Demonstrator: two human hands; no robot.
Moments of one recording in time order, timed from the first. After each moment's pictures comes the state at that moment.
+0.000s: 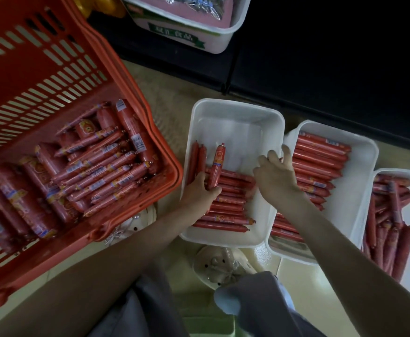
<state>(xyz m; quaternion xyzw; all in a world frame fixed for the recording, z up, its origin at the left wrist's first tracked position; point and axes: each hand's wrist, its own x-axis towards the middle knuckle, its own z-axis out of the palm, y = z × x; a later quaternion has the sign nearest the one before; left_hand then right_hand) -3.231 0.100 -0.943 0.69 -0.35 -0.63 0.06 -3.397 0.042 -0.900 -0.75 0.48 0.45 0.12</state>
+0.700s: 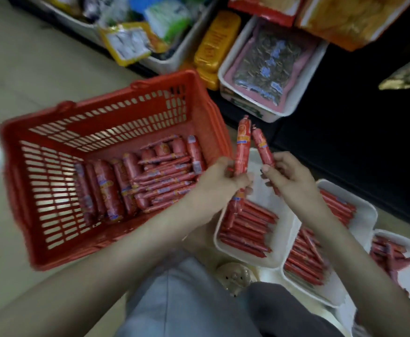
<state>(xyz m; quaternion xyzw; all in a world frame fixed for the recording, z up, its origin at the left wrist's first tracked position) -3.137 0.068 -0.722 0.60 -0.23 -0.69 0.35 -3.293 0.027 -0.736 -0.56 0.61 -0.18 0.52</state>
